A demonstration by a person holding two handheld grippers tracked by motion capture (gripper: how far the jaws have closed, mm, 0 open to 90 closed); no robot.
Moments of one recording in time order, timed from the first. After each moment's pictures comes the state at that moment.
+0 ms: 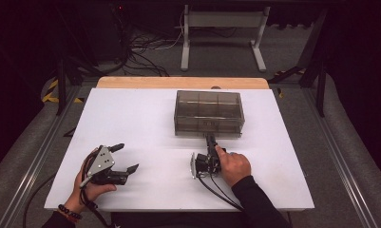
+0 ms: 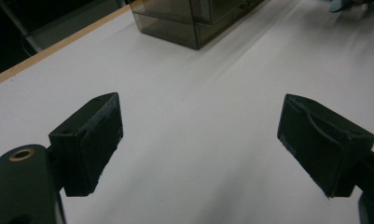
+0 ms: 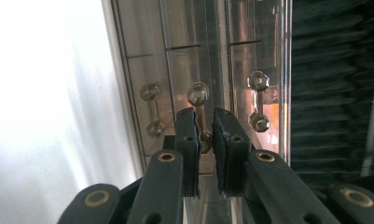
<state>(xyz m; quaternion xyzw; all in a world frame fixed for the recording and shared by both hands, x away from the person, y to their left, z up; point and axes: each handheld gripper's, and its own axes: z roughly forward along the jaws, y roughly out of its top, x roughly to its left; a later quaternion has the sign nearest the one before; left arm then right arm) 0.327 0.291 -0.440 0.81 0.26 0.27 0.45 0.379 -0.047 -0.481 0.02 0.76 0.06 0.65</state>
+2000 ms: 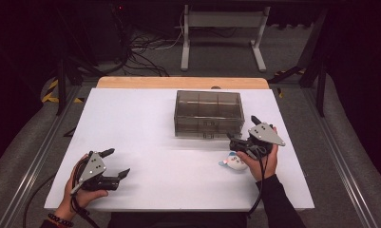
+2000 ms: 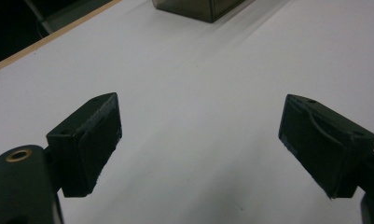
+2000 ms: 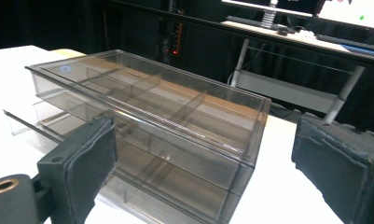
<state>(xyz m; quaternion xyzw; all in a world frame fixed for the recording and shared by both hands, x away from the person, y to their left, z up) 0.311 0.312 -0.448 0.81 0.28 0.28 0.43 0.394 -0.171 -0.399 0.37 0.68 0.50 0.39</state>
